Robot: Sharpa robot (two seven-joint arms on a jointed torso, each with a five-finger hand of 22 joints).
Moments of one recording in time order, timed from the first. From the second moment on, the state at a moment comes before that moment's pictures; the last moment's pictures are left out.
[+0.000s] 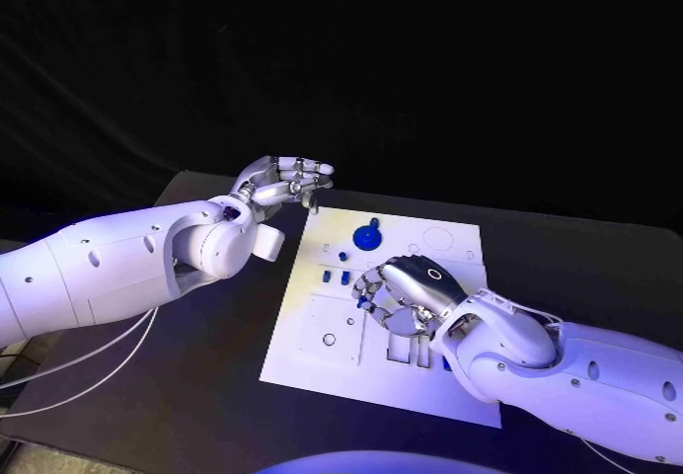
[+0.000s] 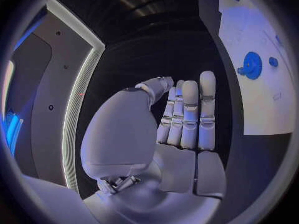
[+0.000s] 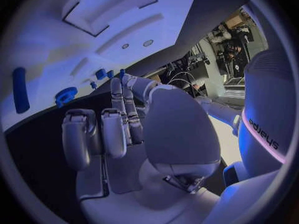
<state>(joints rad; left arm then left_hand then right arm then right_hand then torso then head) 1.25 -0.87 -0.05 1.48 -0.08 -0.25 0.39 1.41 -0.21 0.52 0.05 0.33 0.95 0.16 0.22 0.35 1.13 0.09 0.34 0.17 1.15 0.01 1.12 0.47 0.17 1.07 0.11 0.93 0.56 1.07 -0.72 -0.12 1.73 -1.68 -0.56 -0.14 1.38 -0.18 0.68 0.00 0.11 1.08 0.13 0.24 0.46 1.23 0.07 0.16 0.24 1.47 -0.02 1.43 1.24 0.04 1.47 0.09 1.49 1.31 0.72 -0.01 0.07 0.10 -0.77</state>
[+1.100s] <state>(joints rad) 1.25 -0.85 -0.05 1.47 -0.08 -0.25 0.39 1.41 -0.21 0.52 0.05 0.33 0.95 0.16 0.22 0.35 1.13 0.09 0.34 0.17 1.15 0.01 1.12 0.47 0.17 1.07 0.11 0.93 0.56 1.02 -0.65 -0.13 1.65 -1.70 -0.54 -0.14 1.36 -0.18 0.68 0.00 0.11 1.07 0.13 0.24 0.46 1.23 0.07 0.16 0.24 1.47 -0.02 1.43 1.24 0.04 1.47 0.09 1.49 1.31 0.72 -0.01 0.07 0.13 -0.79</state>
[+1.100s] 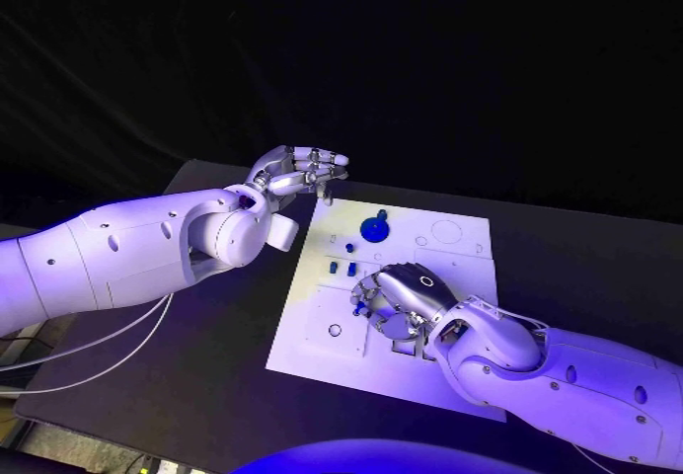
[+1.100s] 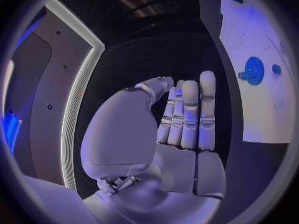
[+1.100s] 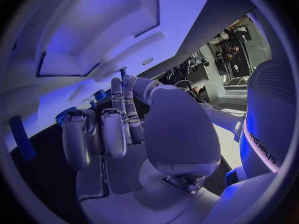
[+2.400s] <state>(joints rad) 1.25 -0.86 -0.05 1.47 -0.08 -0.25 0.38 1.41 -0.21 0.52 0.05 0.33 0.95 0.16 0.22 0.35 1.13 0.09 0.34 0.17 1.15 0.01 1.12 0.47 0.17 1.07 0.11 0.93 0.56 1.02 -0.64 -0.13 1.66 -1.83 -0.48 -0.19 1.28 -0.23 0.65 0.00 0.11 0.96 0.17 0.18 0.43 1.15 0.09 0.10 0.21 1.47 0.01 1.42 1.21 0.04 1.47 0.10 1.42 1.31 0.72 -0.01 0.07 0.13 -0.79</state>
